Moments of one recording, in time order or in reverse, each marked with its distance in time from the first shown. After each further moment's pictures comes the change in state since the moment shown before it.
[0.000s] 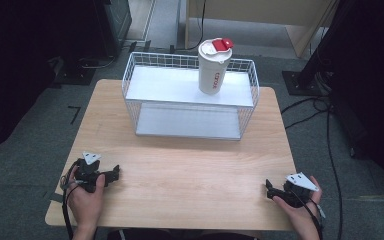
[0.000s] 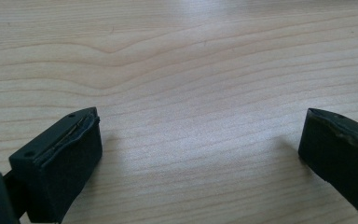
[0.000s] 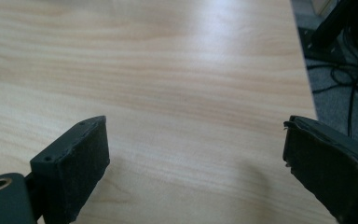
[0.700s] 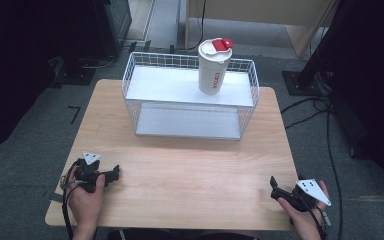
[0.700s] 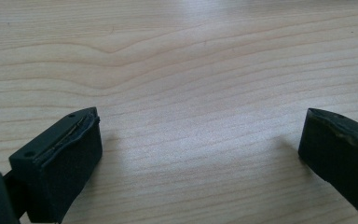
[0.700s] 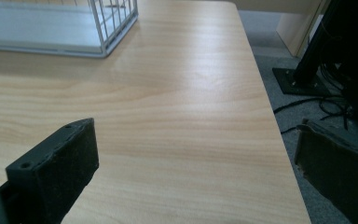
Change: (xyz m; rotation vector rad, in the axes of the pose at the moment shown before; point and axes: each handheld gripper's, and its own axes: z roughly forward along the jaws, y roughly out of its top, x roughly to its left) left arm 0.000 0.000 0.000 0.000 0.000 0.002; right arm -0.004 -0.008 -0.020 -0.260 -0.028 0.114
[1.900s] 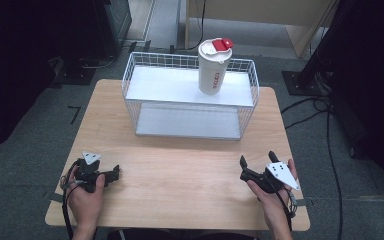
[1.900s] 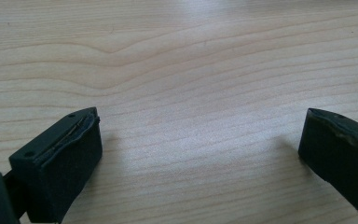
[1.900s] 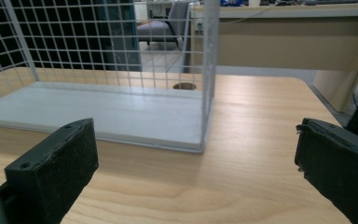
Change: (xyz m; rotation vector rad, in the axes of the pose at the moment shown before) left arm 0.000 0.000 0.000 0.000 0.000 0.000; right arm 0.086 0.047 0.029 -0.230 0.125 0.019
